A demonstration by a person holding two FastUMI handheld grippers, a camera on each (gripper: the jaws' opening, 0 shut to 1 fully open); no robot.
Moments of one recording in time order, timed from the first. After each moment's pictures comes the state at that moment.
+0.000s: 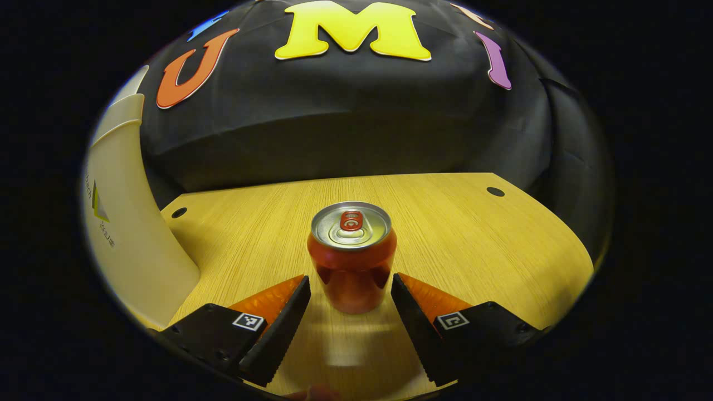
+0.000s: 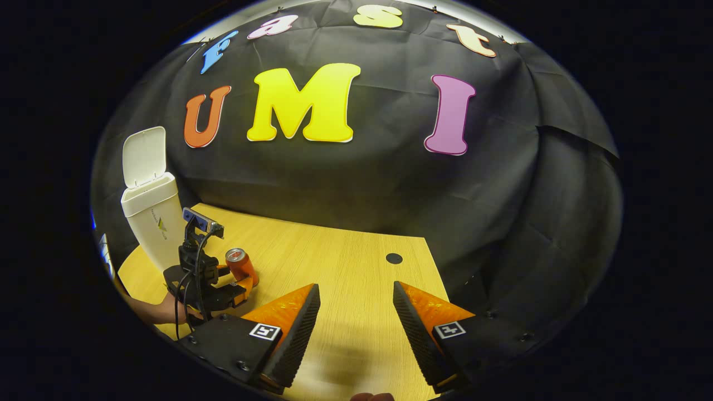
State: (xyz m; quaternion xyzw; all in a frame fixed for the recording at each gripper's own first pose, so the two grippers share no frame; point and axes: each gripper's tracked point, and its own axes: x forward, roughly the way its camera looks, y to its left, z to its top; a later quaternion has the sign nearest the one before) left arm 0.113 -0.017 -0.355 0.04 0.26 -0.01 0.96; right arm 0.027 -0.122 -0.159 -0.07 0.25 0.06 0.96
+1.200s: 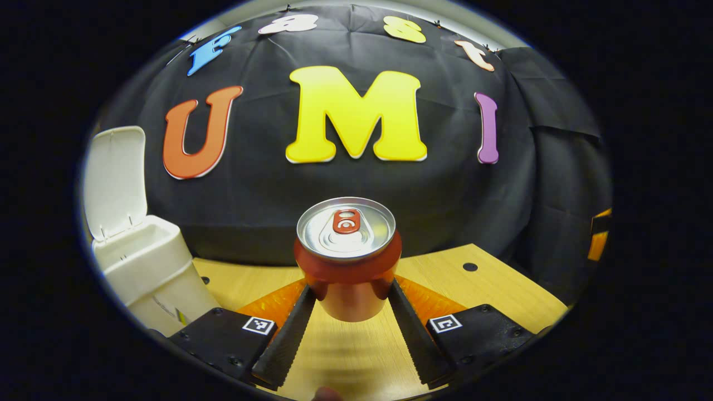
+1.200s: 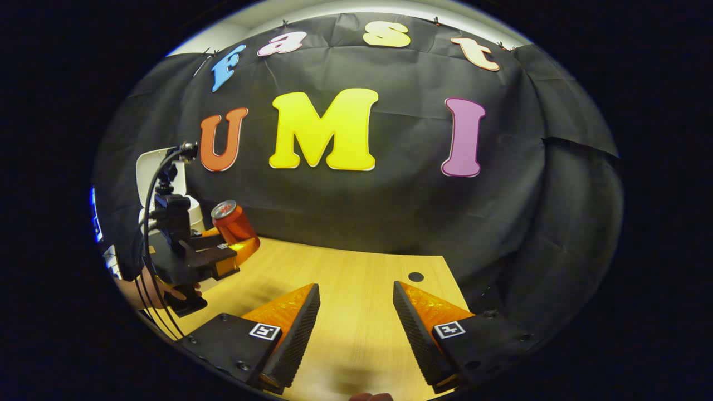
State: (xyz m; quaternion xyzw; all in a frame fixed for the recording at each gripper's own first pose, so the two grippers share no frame) left arm 0.104 0.006 -0.114 0.04 0.09 -0.02 0.99; right arm 0.011 -0.049 -0.113 -0.03 0.19 0.11 0.98
